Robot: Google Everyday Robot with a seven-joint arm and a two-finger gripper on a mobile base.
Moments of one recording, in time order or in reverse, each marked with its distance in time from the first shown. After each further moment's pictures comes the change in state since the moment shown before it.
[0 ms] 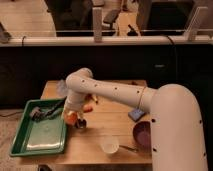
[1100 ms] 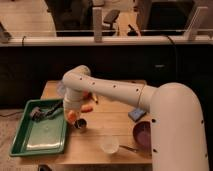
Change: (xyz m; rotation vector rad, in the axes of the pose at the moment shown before) arm -0.007 -0.009 -0.015 -0.016 0.000 -0.048
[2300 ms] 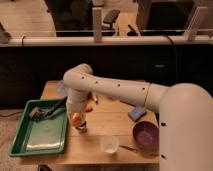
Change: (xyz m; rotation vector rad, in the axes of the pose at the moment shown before) arm -0.039 0.029 -0.023 -0.088 -0.059 0.043
